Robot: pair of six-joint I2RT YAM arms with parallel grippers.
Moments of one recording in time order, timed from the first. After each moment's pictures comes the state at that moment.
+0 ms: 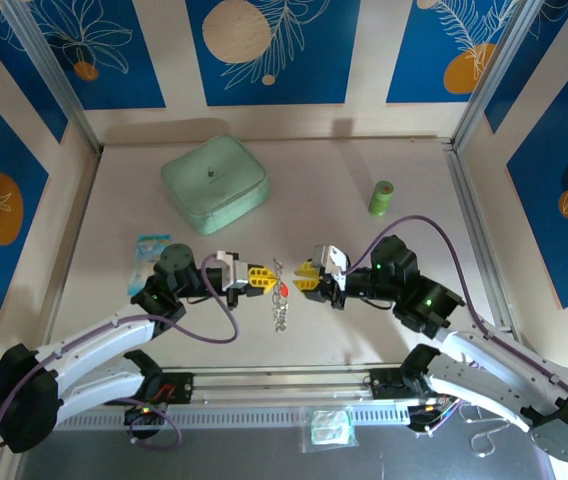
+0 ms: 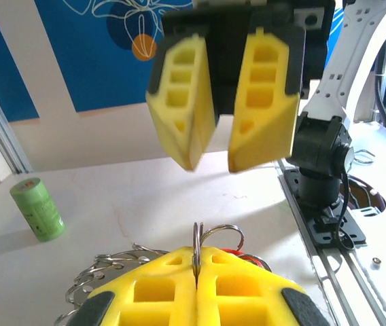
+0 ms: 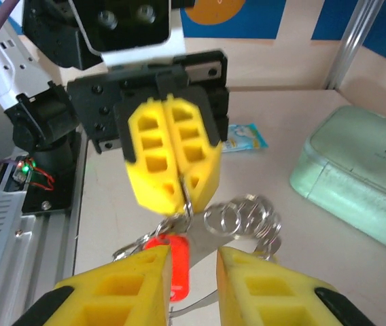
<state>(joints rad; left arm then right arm) -0.68 0.99 0.46 0.47 0.82 0.20 0.80 0.79 0.69 -0.20 -0.50 -0.26</state>
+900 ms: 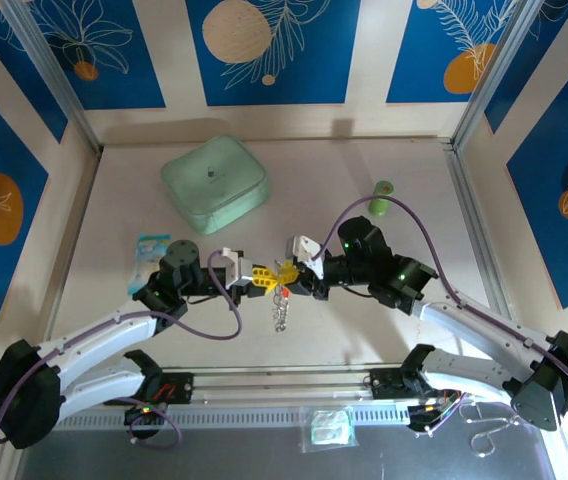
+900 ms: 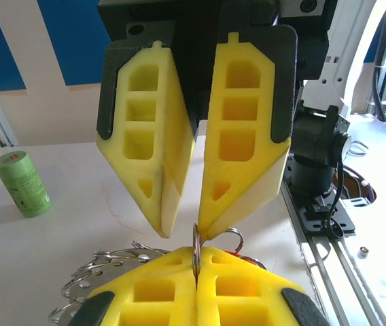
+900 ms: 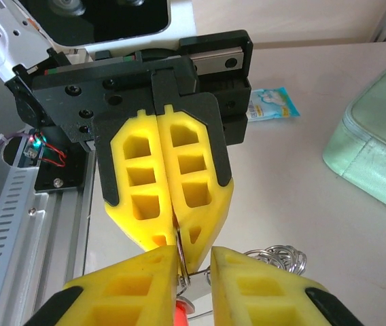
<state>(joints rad) -0.68 1.02 0.49 0.39 0.82 0.21 0.82 1.03 0.85 -0.32 -0.53 -0.31</state>
